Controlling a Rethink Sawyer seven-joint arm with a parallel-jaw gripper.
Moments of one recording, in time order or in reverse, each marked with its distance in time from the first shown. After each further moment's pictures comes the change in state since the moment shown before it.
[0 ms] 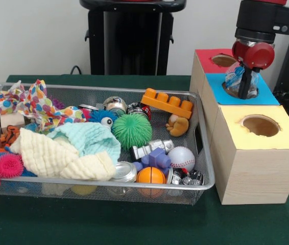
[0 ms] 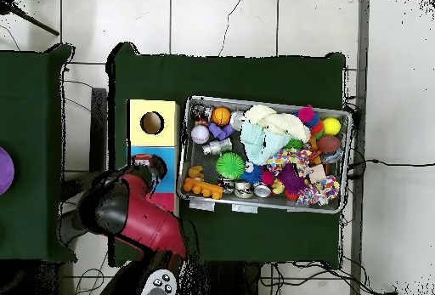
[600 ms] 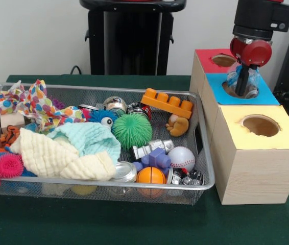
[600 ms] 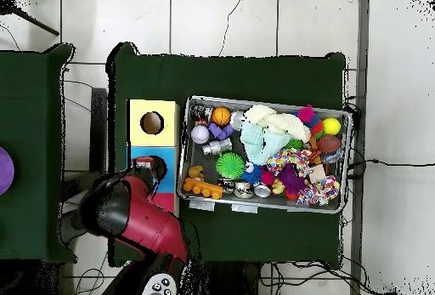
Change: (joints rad) arm 0.011 -0.001 -0.027 -0.001 0.000 0.042 0.000
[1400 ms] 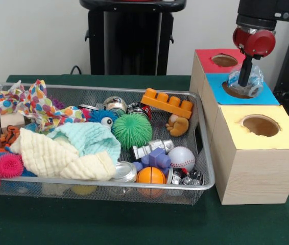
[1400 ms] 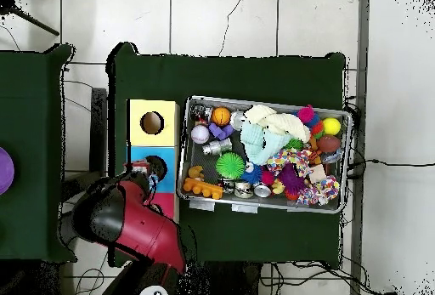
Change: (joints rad) arm 0.047 -0.018 -0.054 -0.001 0.000 0.066 0.000
